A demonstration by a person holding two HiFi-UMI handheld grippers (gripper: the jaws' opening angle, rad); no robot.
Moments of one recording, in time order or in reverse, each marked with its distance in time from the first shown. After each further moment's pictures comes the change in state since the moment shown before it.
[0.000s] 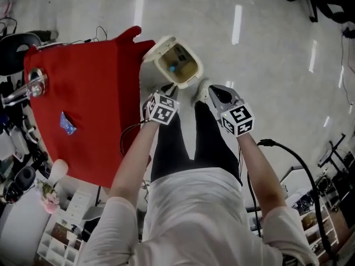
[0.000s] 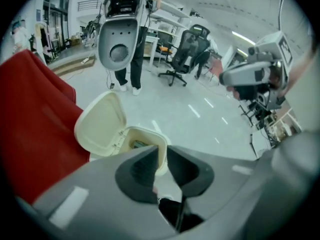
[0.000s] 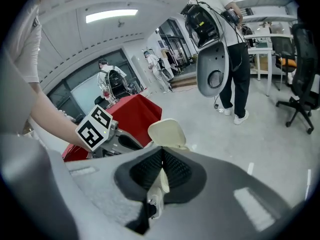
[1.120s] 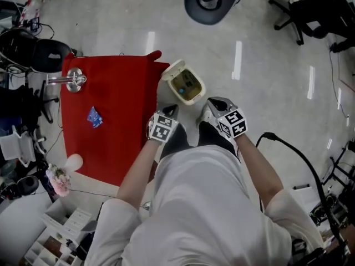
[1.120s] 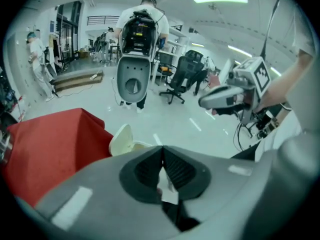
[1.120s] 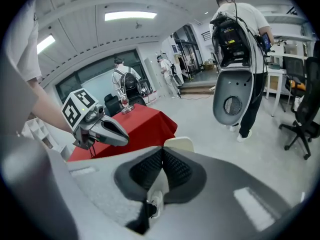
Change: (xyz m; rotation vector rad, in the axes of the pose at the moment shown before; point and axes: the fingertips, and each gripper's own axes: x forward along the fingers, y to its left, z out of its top) left arm -0.182 -0.047 0.041 -0.010 -0.151 0.028; right arm -0.070 0.076 0.069 -0.136 -0.026 0.025
